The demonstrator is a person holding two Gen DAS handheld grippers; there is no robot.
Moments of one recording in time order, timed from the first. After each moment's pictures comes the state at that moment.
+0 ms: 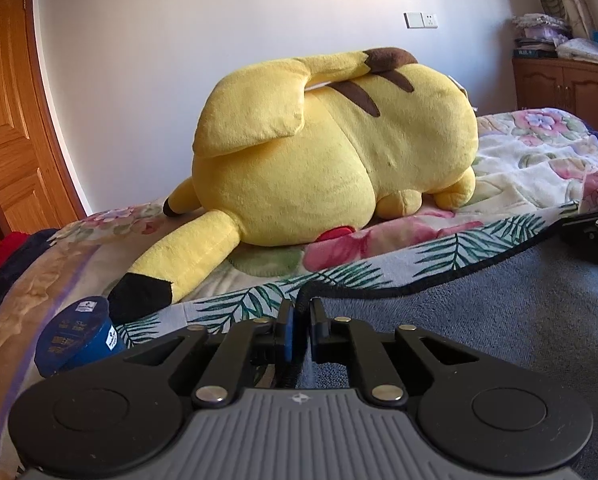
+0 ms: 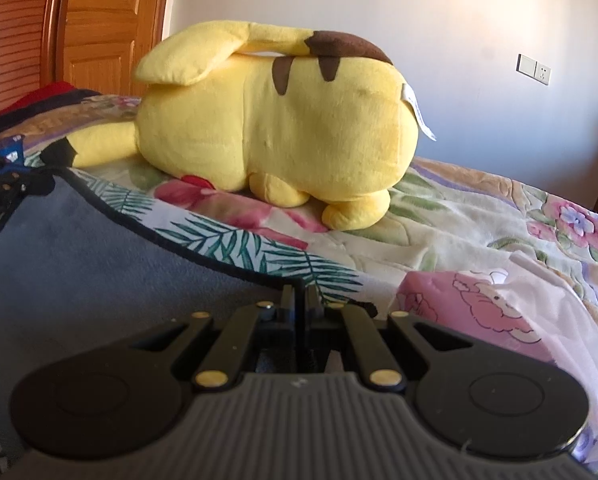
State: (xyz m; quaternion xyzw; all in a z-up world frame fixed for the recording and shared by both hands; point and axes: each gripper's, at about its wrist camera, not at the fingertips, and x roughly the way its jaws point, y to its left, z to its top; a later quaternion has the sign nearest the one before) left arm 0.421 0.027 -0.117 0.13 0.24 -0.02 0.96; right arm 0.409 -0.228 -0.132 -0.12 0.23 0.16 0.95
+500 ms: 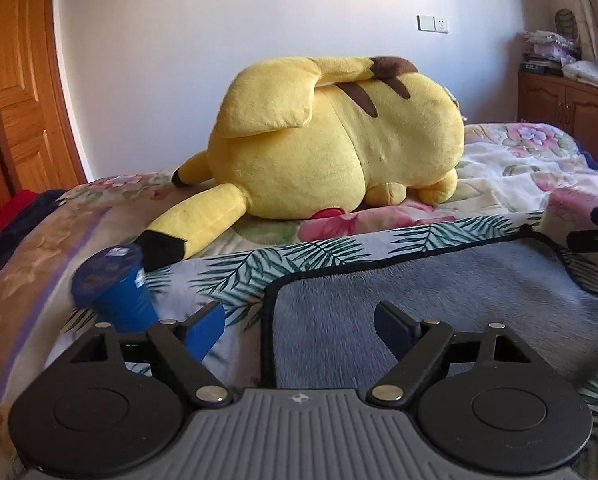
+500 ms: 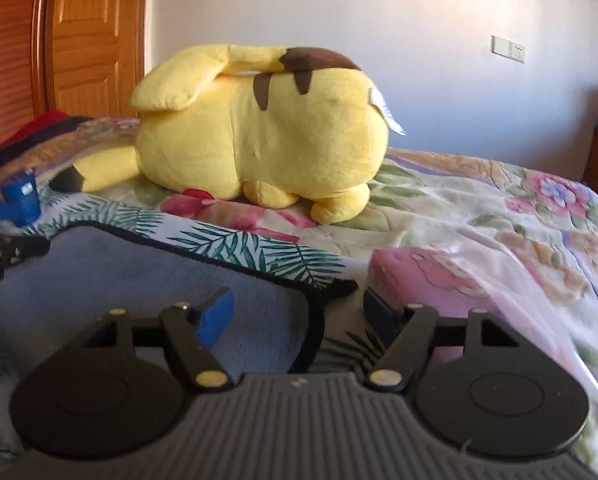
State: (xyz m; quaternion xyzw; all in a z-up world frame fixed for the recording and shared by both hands) left arm 0.362 0.037 -0.092 0.07 0.27 -0.02 0.96; right arm 0.369 -0.253 -0.106 -0.05 0.24 0.15 0.96
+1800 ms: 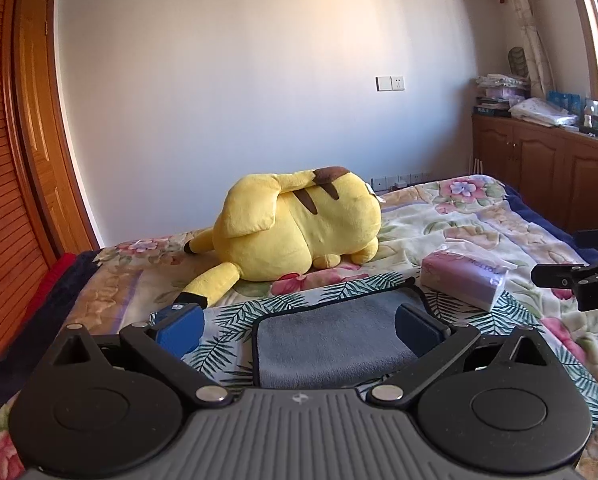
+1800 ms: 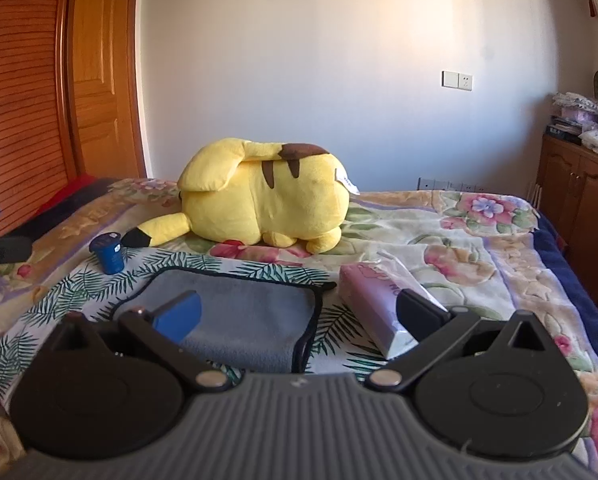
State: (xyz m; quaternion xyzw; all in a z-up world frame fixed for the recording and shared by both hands) left arm 0.162 0.001 0.065 0.09 0.21 -0.06 0.97; right arm 0.182 -0.273 0.006 -0.02 0.21 0.11 0.97
